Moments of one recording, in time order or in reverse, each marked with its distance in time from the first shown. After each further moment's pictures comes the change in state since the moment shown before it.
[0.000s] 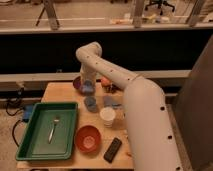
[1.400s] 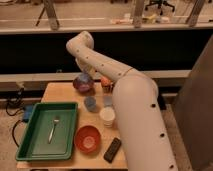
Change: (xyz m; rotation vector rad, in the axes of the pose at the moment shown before) arm 0.051 -0.008 -0.053 -0.044 0.231 0.533
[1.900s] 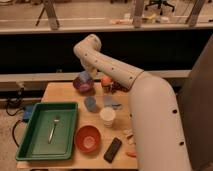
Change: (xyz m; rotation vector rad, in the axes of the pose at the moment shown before) arm 0.006 0.008 -0.007 0.070 0.016 0.292
